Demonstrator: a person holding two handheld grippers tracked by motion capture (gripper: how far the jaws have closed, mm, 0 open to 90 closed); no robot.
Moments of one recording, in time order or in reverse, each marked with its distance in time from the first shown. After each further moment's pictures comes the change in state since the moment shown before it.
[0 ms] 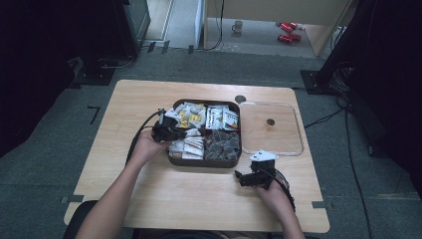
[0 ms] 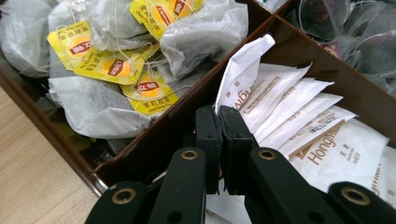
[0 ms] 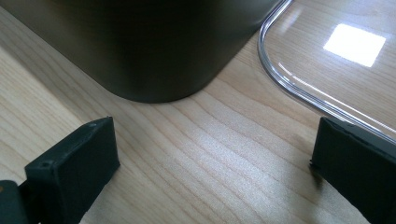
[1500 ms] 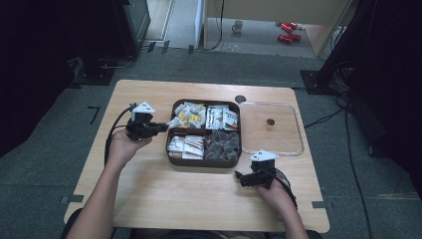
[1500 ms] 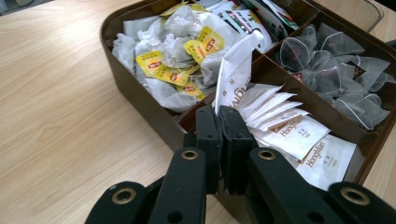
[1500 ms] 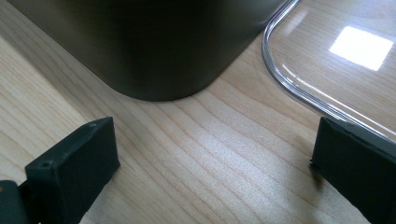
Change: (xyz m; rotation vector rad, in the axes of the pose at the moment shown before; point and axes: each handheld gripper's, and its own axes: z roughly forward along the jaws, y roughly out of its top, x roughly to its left) left arm 0.011 -0.018 -0.082 -0.157 0.043 -0.073; right arm -0.002 0.000 0.000 0.001 0.022 -0.019
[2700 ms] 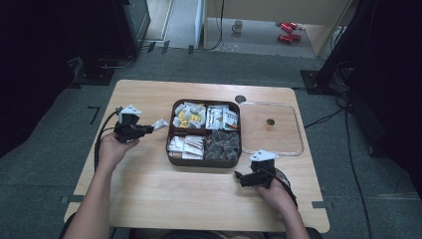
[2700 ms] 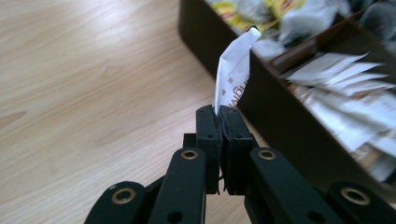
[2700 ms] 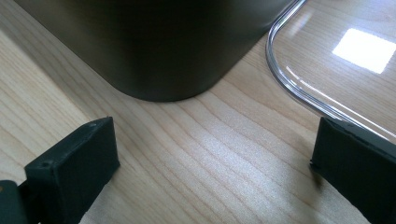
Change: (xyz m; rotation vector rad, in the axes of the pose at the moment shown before) left arm 0.044 -0.036 0.002 0.077 0.106 -0.110; right arm 0.000 0.001 0.001 0.001 0.012 -0.014
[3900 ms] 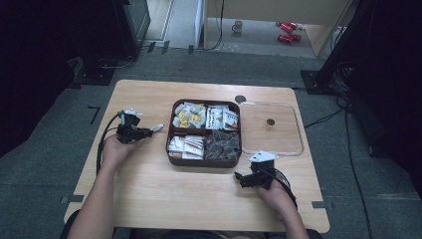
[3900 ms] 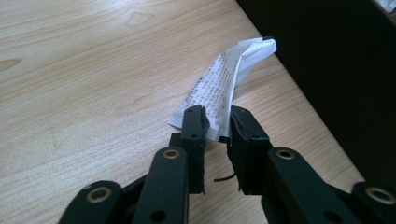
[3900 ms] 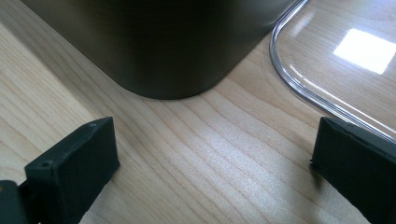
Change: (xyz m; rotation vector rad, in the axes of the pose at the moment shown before) left arm 0.023 -0.013 0.032 0.072 0.013 -0.104; right arm 0.002 -0.001 -0.001 -0.001 0.003 -0.001
